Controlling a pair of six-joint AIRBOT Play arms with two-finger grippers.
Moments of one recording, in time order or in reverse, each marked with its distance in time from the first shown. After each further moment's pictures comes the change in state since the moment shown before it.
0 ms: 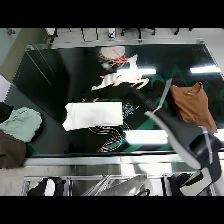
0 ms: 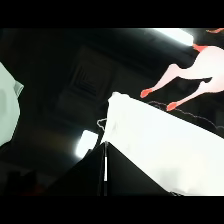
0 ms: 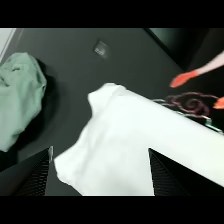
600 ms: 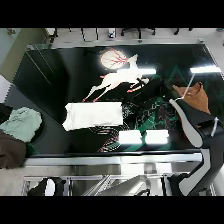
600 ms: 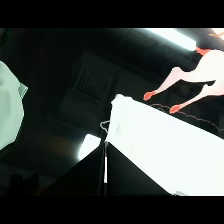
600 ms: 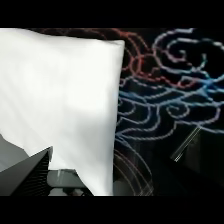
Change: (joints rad) left arm 0.010 0.015 -0.014 0.000 -0.010 0.008; right arm -0.364 -0.121 -0.116 -0.011 -0.513 0.074
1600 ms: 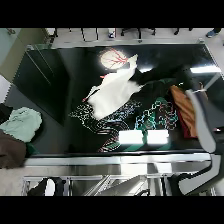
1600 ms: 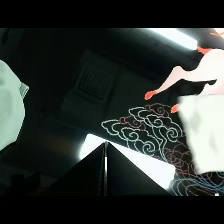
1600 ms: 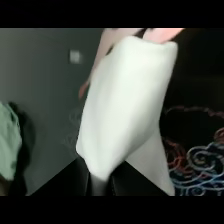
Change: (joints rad) left arm 0.000 0.000 0.000 0.004 0.002 0.002; right arm -0.196 0.161 0.236 0.106 0.079 -0.019
